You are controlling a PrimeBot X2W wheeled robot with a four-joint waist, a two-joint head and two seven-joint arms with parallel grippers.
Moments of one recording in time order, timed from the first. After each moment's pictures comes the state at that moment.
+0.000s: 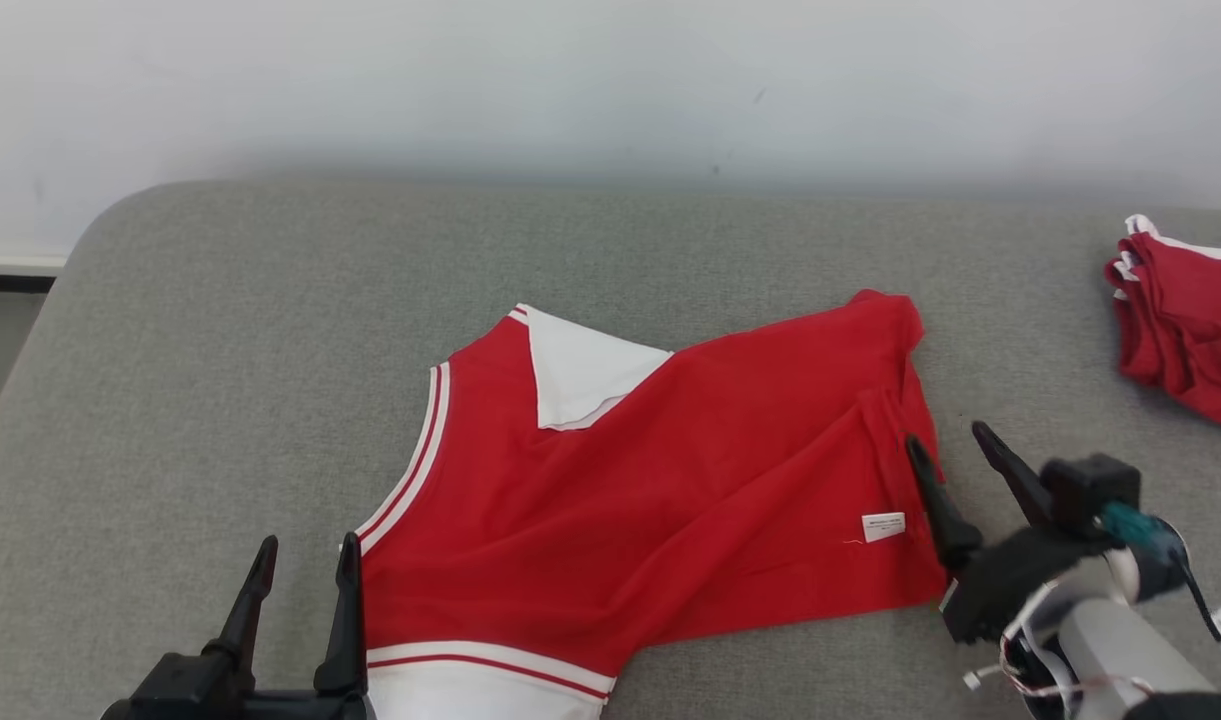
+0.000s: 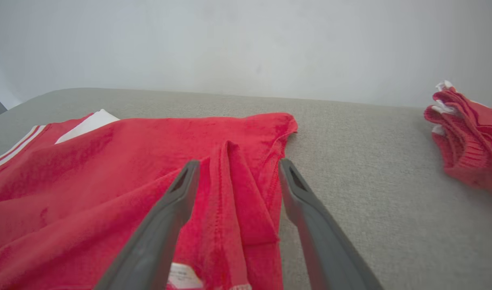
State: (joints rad) left arm -0.05 0.10 -0.04 0.19 -0.25 -0.13 -0.26; right arm -0.48 -0.31 0.40 0.72 0.49 0.13 -0.25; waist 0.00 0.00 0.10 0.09
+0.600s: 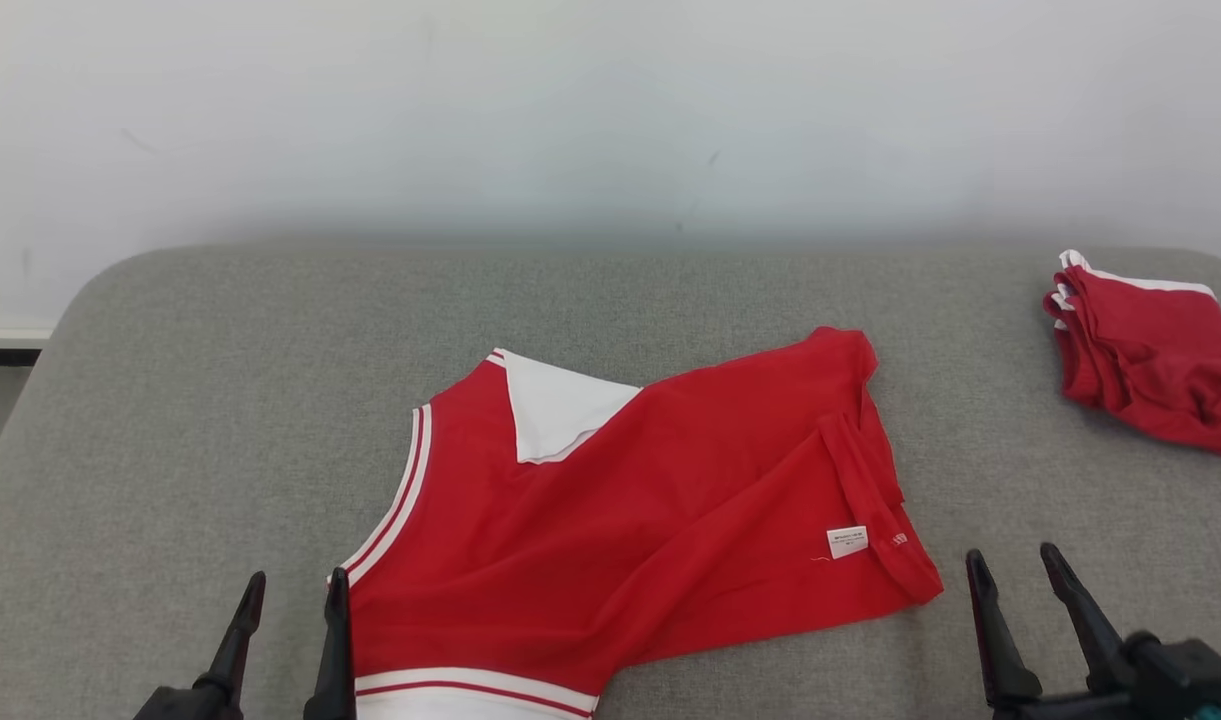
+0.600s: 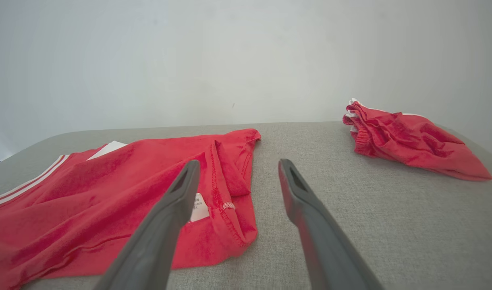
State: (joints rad) left arm 0.00 0.09 -0.02 0.18 -0.23 -0.13 -0.26; right arm 0.00 -0.24 0.10 0.22 0.32 0.13 -0.26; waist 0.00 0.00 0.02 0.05
